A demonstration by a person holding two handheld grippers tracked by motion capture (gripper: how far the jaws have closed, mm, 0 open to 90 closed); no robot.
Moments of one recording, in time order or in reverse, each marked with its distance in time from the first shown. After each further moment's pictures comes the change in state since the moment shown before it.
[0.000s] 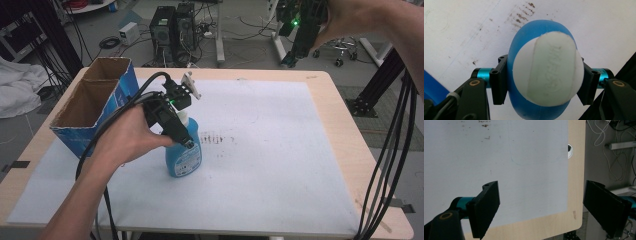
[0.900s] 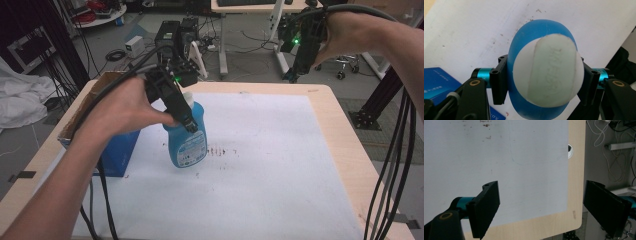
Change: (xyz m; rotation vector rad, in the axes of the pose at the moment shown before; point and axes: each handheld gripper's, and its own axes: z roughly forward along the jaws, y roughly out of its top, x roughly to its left) left arm 0.015 0.040 -0.071 0.001 -0.014 0.073; right arm 0.003 -0.001 -0.003 -0.003 -0.002 -0.007
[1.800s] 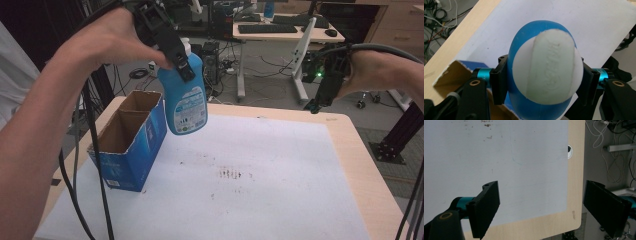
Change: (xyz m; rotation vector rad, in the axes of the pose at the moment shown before) left arm 0.061 0.013 -0.128 -0.061 0.041 -0.057; right arm 0.004 -0.004 -0.004 -0.013 -0.009 -0.009
